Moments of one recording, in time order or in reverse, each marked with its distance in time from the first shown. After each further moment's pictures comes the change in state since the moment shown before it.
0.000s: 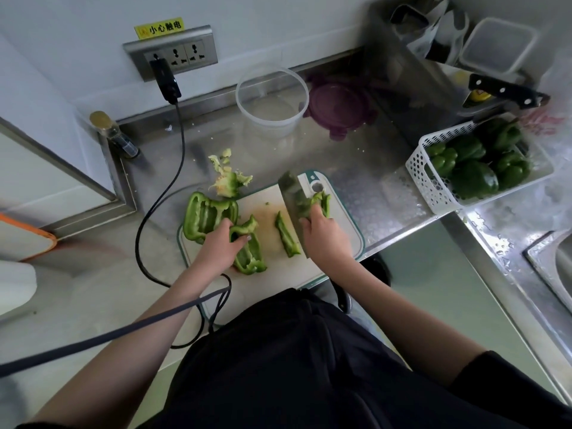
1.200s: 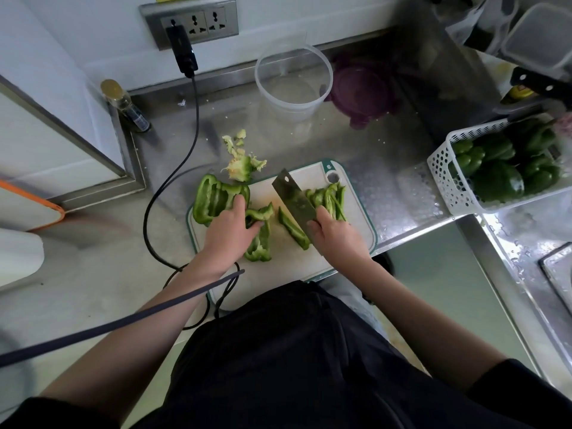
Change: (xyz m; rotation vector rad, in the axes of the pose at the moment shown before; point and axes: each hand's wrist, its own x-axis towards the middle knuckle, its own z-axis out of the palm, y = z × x) left_hand -0.003 0.008 -0.003 0.387 0.190 0.151; right_hand 0.003 0.016 0.009 -0.139 -0.124 -0.154
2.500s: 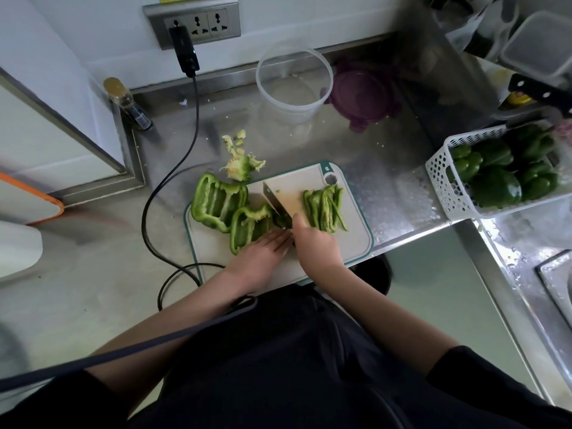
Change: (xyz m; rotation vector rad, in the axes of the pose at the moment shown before) left_hand -0.028 0.015 0.054 0.245 -0.271 0.551; right_hand -0.001 -0.024 0.022 -0.234 -0.055 -0.045
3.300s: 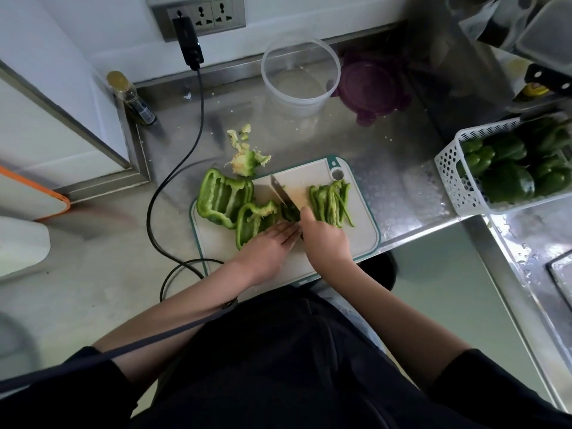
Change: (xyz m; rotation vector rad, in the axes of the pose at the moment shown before) left_hand 0.007 0.001 -0.009 0.073 -0.059 0.006; right_hand 0.001 0.001 -0.009 -0.030 0.003 0.023
